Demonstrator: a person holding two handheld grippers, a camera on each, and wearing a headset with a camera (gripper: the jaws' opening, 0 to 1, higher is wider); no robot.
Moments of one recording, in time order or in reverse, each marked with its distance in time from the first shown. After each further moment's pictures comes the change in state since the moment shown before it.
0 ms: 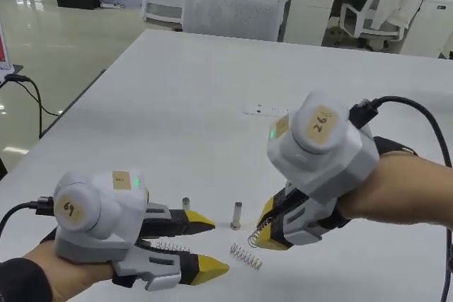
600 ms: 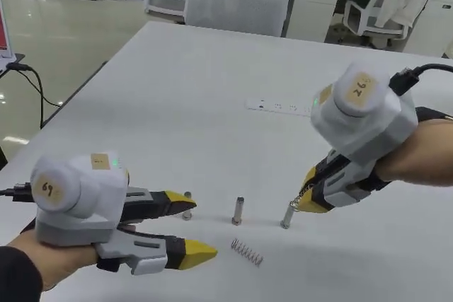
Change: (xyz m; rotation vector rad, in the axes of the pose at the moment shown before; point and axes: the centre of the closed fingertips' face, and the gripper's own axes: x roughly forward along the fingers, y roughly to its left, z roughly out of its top) left arm -0.015 0.016 0.001 -0.067 -0.032 0.069; right arm -0.023 -0.054 -0.034 0.070 0.094 -0.099
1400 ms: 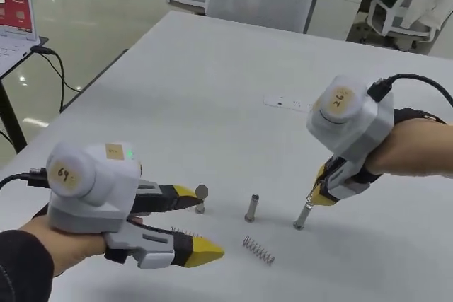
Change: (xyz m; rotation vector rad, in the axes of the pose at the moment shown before) left arm -0.005 0.005 -0.008 -0.034 0.017 0.009; right arm 0.044 -0.038 -0.015 -0.038 0.156 -0.006
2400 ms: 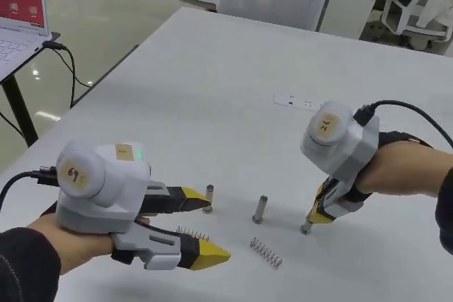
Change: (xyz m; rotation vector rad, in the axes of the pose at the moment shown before) left arm 0.001 0.003 -0.004 -0.003 0.013 0.001; right arm 0.045 0.003 -0.010 0.024 0.048 0.054
